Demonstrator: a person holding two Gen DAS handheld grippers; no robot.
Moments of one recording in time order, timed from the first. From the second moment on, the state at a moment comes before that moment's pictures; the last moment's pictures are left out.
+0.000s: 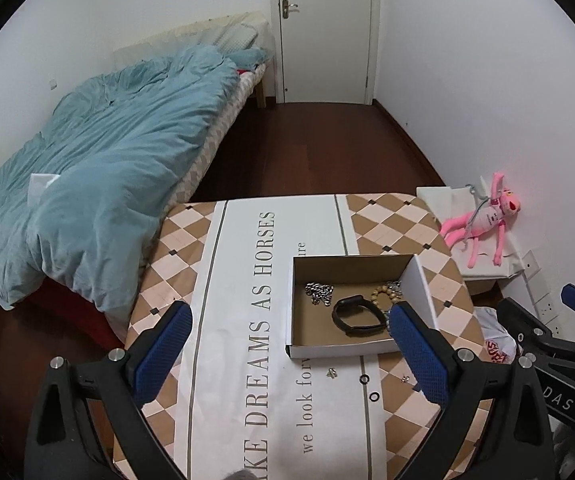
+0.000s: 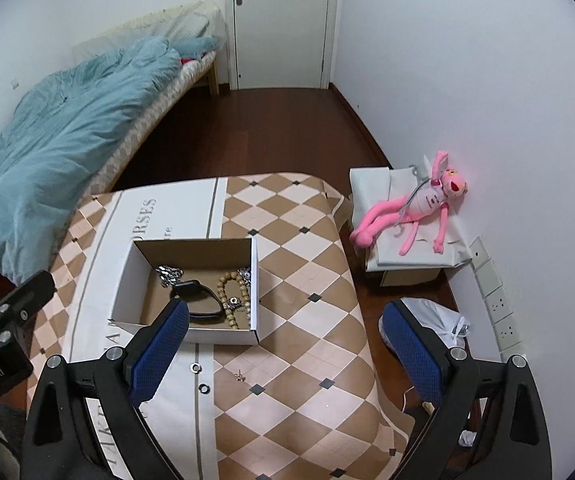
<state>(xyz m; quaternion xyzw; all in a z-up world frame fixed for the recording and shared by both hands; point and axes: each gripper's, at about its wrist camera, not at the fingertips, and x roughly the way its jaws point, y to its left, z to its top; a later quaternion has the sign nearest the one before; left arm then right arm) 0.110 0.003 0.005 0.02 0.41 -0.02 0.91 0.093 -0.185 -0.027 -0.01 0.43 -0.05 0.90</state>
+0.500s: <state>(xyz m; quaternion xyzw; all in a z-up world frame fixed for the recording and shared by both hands) 0.100 0.009 -0.012 0.01 0.41 0.02 0.91 0.082 -0.198 -0.034 0.02 0.44 -0.04 0.90</state>
